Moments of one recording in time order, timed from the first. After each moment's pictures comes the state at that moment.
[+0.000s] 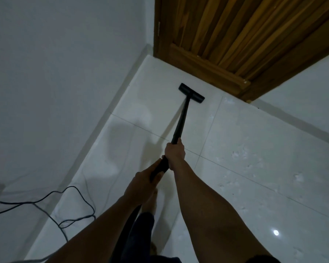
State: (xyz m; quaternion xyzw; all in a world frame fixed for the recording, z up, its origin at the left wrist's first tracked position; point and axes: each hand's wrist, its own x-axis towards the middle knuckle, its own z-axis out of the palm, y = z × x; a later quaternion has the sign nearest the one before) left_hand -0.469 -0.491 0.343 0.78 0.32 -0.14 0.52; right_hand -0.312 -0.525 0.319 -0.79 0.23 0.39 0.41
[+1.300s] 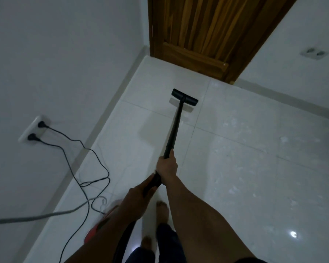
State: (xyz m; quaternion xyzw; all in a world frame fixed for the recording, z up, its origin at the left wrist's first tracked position) left_hand -0.813 -0.719 0.411 0.80 0.30 -0.15 0.50; right_hand -0.658 -0.760 0.405 -0.82 0.15 0.36 0.42
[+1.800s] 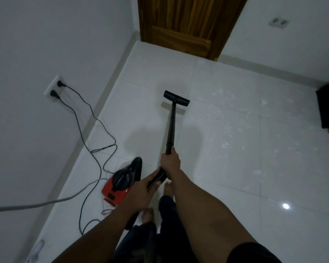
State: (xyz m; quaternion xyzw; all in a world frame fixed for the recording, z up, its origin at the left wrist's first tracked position) left_hand -1.102 -0.839 0.453 0.80 0.21 -0.13 0.55; right_hand -0.951 -0.904 0.427 -0.83 0.13 0.34 0.42
